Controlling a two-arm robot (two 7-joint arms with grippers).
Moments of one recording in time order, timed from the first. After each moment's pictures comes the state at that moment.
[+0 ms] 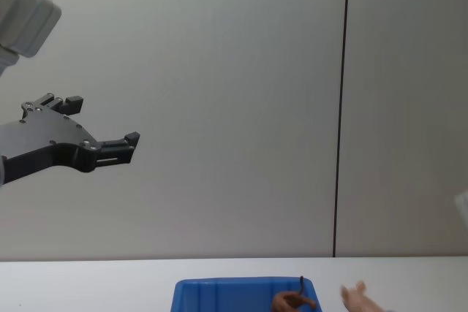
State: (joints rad) left arm -0.28 0.47 0.29 -1.49 -0.05 -0.09 -0.16; right arm 0.08 0.22 -0.30 -1.38 0.23 0.12 0.19
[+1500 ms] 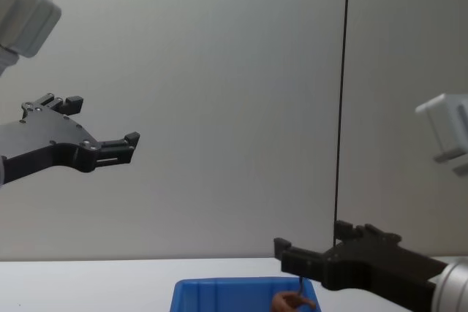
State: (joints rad) left arm -0.28 0.47 0.29 -1.49 -0.05 -0.09 -0.16; right arm 0.12 0.17 -0.34 -1.45 0.20 0.00 0.28
